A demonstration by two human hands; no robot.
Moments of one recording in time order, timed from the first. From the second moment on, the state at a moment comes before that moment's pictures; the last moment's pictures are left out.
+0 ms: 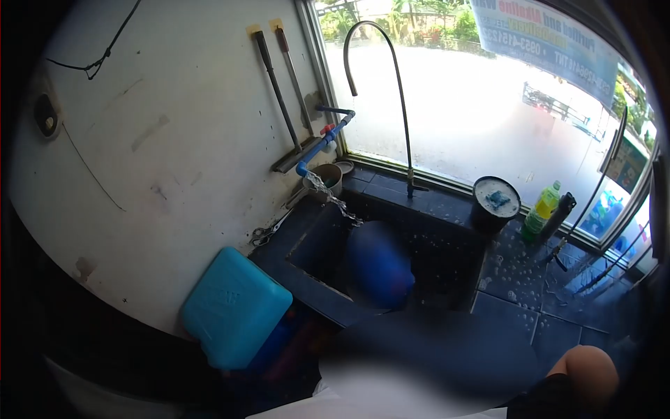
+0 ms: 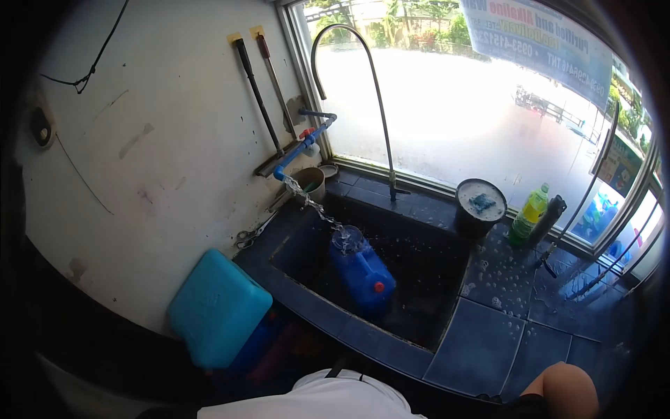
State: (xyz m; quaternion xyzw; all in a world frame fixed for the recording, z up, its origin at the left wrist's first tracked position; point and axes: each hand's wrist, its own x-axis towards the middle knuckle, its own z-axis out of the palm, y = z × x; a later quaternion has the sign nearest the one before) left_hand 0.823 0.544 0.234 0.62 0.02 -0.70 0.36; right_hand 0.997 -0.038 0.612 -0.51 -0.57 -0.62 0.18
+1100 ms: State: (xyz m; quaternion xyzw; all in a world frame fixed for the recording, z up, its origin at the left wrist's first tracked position) left_hand 1.317 0.540 0.260 0.80 -0.35 -0.40 0.29; right_hand 1.104 0.286 0.172 -0.81 -0.16 0.35 0.45
